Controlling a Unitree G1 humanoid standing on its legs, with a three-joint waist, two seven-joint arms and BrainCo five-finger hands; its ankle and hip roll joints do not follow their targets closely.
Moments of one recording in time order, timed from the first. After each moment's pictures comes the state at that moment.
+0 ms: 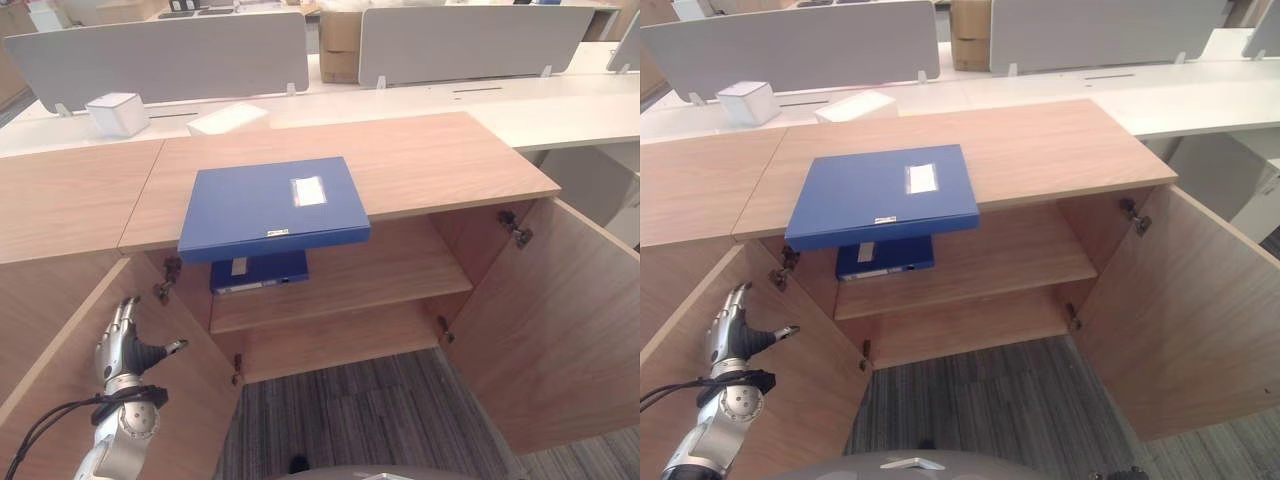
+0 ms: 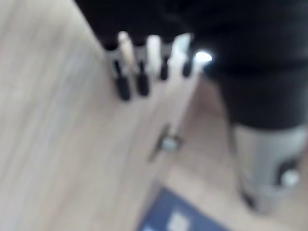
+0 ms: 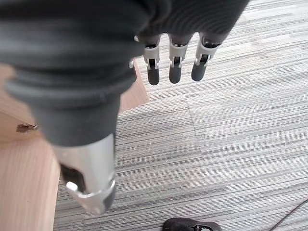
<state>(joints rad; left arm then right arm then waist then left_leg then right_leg) 0.23 0.47 0.07 0.25 0.45 -0.01 0.33 0.04 -0.27 0.08 1.35 0.10 0.07 -0.07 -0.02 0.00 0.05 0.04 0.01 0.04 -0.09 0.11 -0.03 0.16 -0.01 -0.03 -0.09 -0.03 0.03</state>
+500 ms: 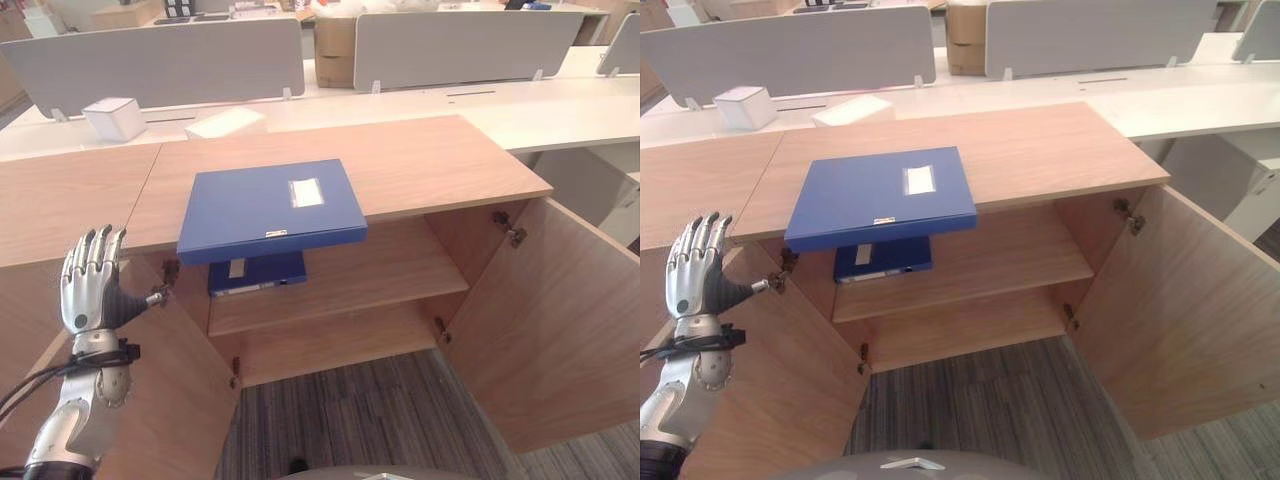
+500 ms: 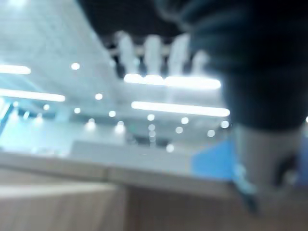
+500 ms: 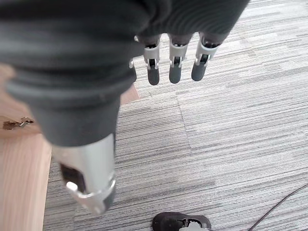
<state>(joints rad) 0.16 0.69 0.08 0.06 0.69 -0.01 0.39 0.07 -0.25 0.09 1.34 0.10 0.06 -0.08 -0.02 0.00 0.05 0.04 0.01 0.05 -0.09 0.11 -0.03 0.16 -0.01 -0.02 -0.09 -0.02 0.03</state>
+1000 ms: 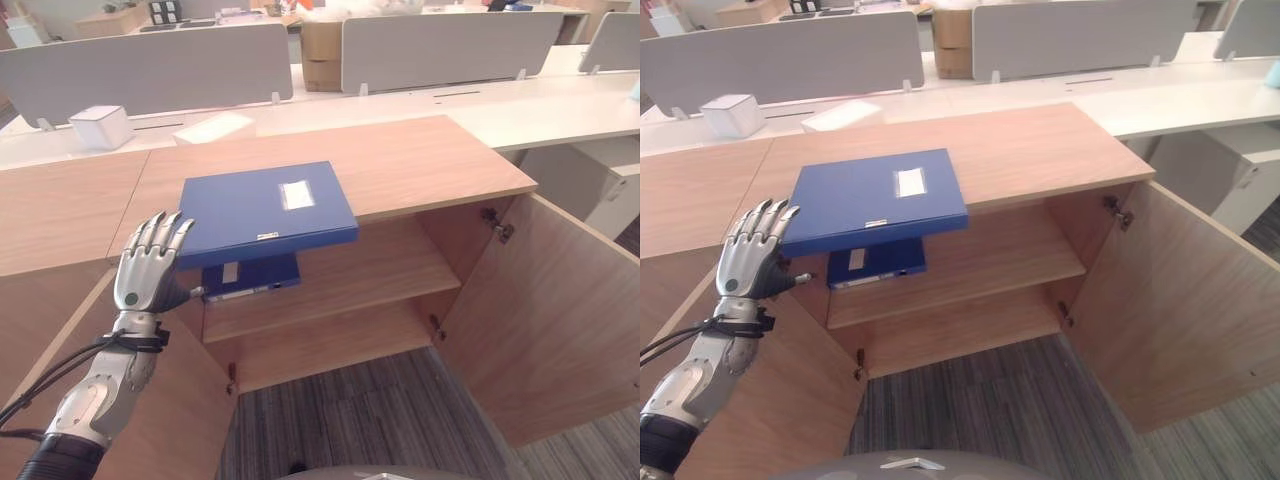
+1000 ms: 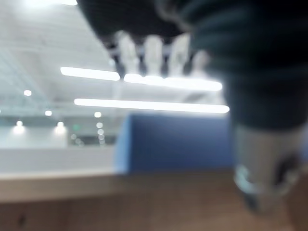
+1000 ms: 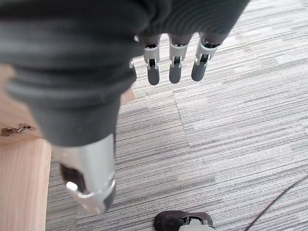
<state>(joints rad) 0.06 0.73 -0.11 0.04 0.81 -0.06 0.36 0.07 -0.25 0.09 1.34 0.10 0.05 -0.08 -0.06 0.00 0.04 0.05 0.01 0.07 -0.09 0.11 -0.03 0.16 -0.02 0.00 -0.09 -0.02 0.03</state>
